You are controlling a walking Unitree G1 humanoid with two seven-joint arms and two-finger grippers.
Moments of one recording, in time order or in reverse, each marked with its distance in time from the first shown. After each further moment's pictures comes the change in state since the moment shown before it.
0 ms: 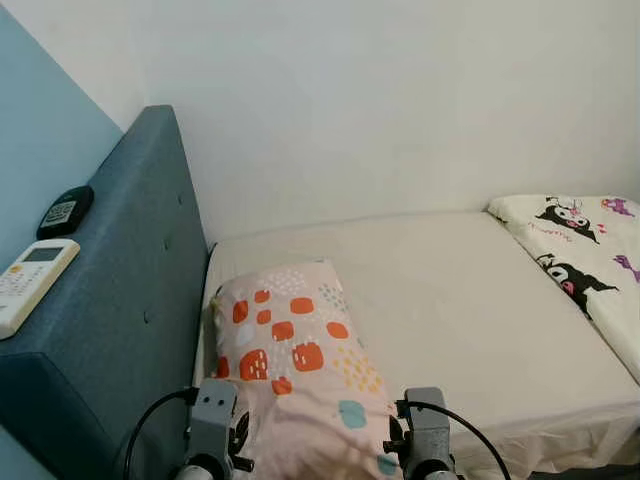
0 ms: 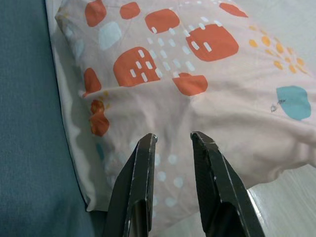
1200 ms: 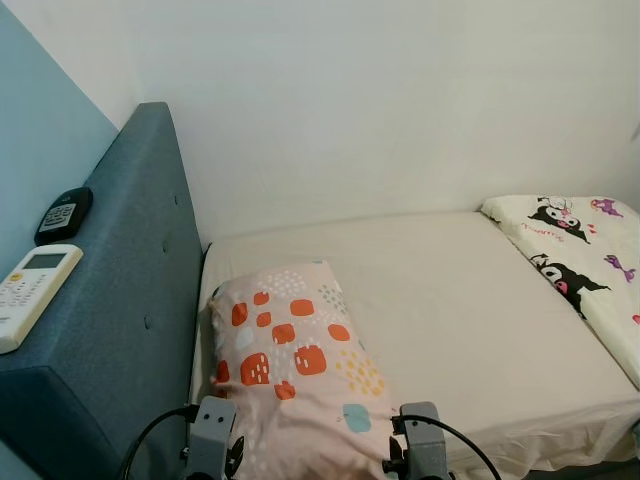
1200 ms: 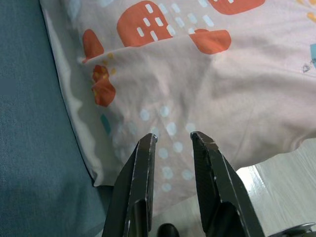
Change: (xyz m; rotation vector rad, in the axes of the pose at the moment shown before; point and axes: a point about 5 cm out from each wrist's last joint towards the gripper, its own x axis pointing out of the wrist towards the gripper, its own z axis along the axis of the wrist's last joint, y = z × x) left arm -0.003 0.003 -0.028 0.009 0.119 0.010; right arm -0.005 0.001 -0.022 -0.049 0.107 -0.010
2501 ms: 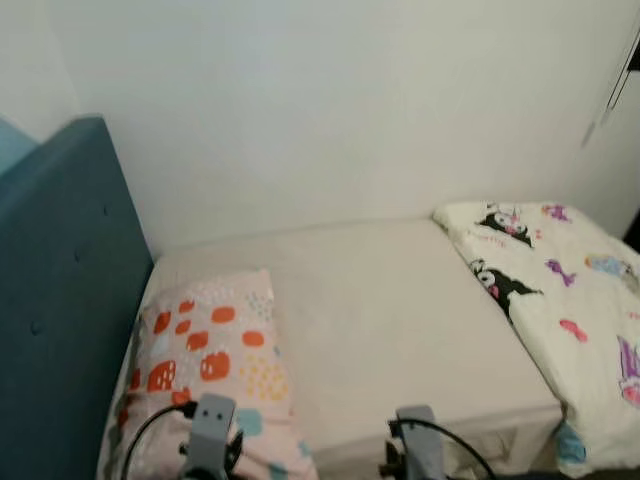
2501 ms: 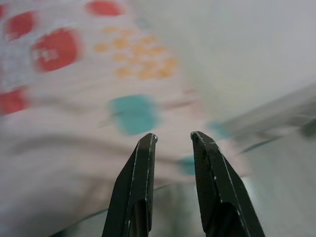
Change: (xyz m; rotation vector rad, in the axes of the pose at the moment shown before) left arm 0.001 -0.005 0.007 0.009 -0.050 -0.022; right arm -0.002 -0.002 -0.003 0.002 0.002 0.009
